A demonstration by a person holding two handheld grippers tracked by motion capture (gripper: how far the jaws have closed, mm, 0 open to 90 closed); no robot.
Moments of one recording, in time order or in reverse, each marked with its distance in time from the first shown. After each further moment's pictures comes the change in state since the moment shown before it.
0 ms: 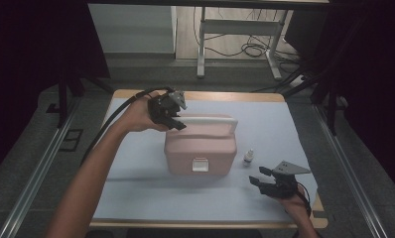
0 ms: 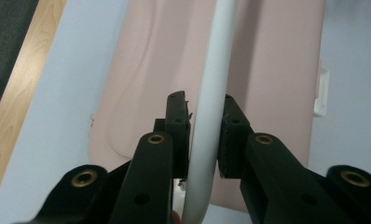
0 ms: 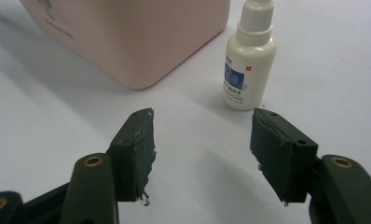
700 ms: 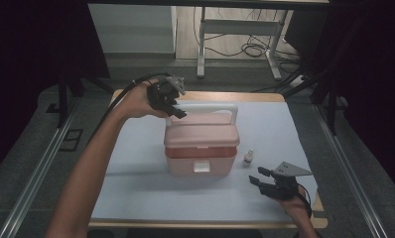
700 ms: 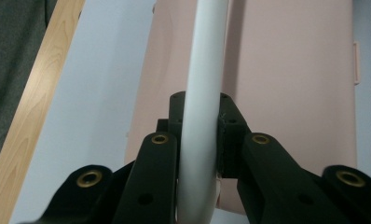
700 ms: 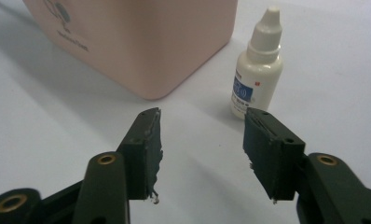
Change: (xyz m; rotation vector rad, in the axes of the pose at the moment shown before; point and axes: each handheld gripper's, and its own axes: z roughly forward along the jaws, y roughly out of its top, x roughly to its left) left arm 0.029 0.008 -0.015 -0.038 -0.026 -0.009; right arm 0.011 0.007 -0.009 -0.023 0.001 -0.023
